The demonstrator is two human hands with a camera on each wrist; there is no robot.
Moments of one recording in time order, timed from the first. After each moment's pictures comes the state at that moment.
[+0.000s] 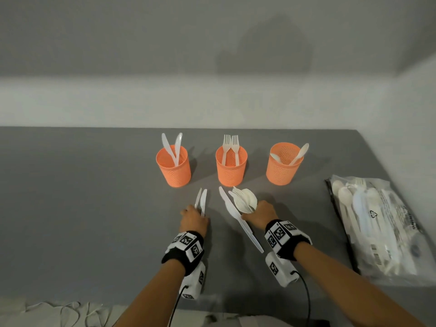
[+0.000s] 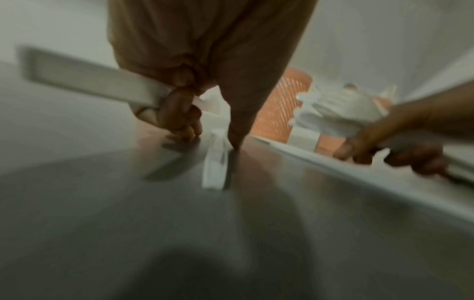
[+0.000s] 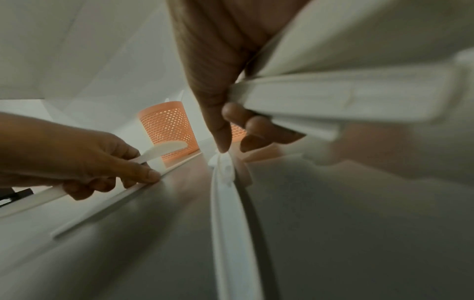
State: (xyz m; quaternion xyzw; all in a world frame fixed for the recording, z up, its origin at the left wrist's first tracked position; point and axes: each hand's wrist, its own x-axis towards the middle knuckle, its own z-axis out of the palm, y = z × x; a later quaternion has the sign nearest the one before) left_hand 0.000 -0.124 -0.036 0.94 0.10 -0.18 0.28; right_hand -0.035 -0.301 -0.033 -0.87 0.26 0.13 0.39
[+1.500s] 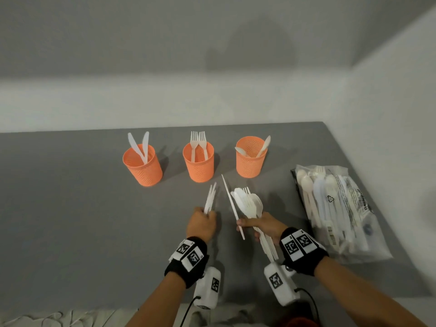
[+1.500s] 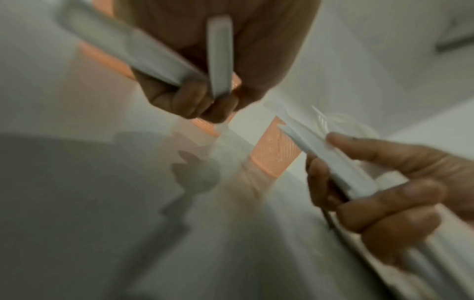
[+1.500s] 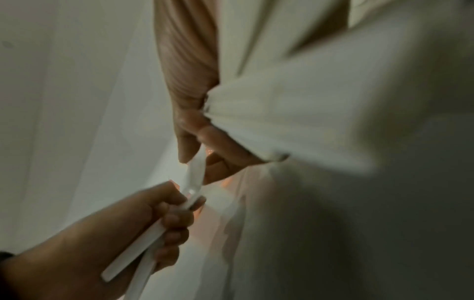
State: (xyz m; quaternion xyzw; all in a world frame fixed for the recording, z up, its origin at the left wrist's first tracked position) left_hand -0.054 -0.201 -0.030 0.88 0.05 -0.17 0.44; right_hand -0.115 -0.367 -0.020 -0.67 0.23 0.19 0.67
